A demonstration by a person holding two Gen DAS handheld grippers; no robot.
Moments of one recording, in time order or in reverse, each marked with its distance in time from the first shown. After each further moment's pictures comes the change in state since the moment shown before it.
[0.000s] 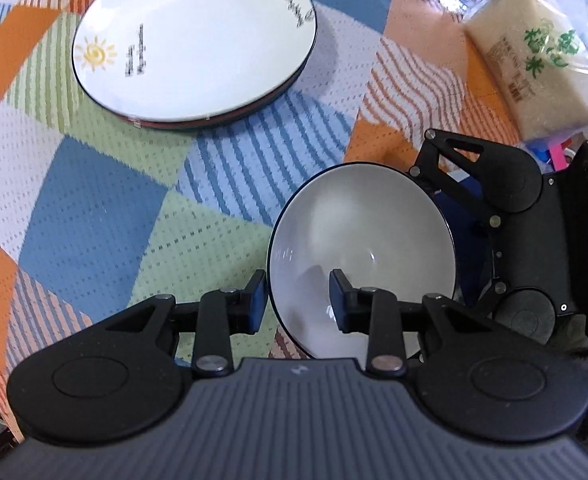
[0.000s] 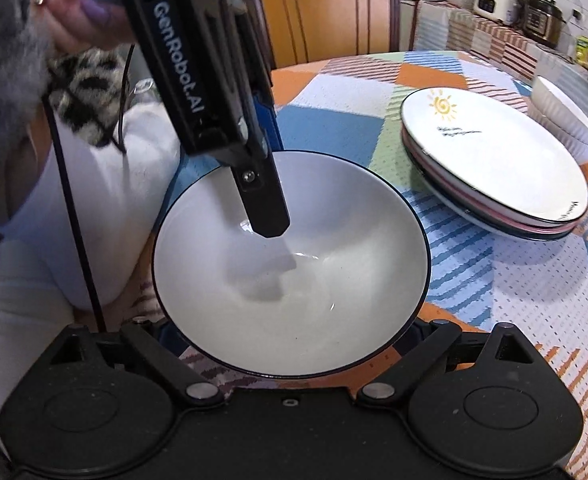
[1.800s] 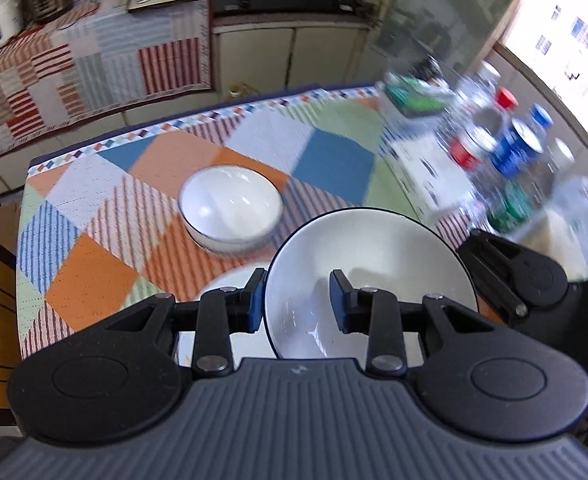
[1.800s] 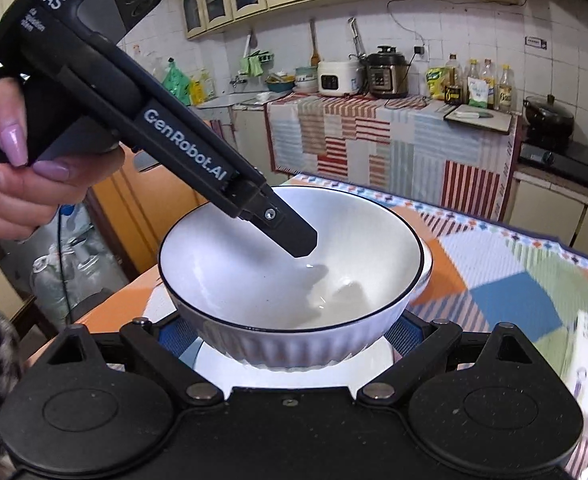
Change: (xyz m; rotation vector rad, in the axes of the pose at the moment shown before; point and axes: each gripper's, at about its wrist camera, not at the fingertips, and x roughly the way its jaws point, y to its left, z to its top) left arm -0.121 0.029 0.185 -0.025 -0.414 0.118; right arm -0.069 -0.137 0.112 0.315 -0.343 -0.260
